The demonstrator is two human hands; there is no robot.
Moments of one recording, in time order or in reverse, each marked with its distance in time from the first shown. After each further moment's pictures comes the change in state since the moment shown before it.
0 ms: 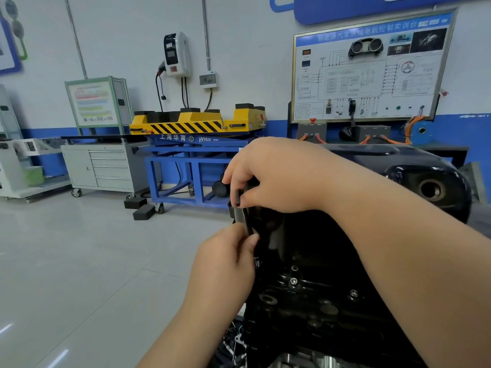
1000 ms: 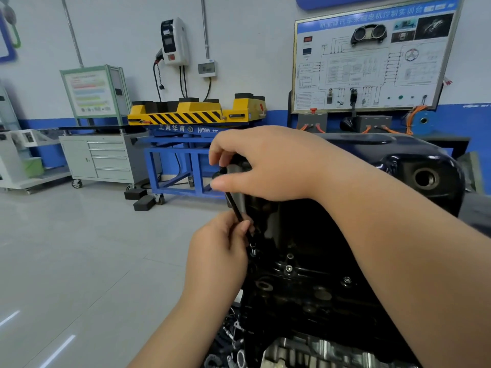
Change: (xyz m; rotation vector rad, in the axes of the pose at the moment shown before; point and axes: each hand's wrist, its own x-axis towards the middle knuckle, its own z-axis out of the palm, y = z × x) left_hand -0.002 0.001 0.003 -0.105 0.081 -0.052; right_hand -0.008 -0.005 -0.004 0.120 0.056 0.035
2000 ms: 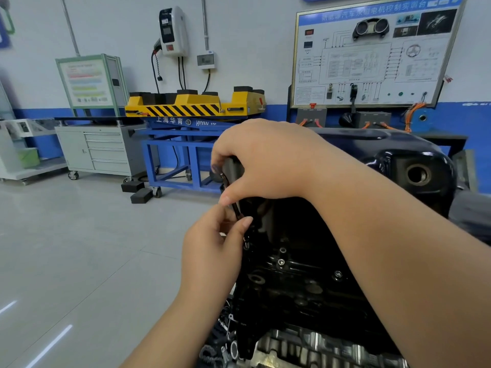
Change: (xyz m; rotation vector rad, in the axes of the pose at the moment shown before) left_hand -0.004 -0.001 0.008 -0.071 0.093 -0.074; right_hand 0.003 0.007 0.004 -0.242 -0.009 -0.044
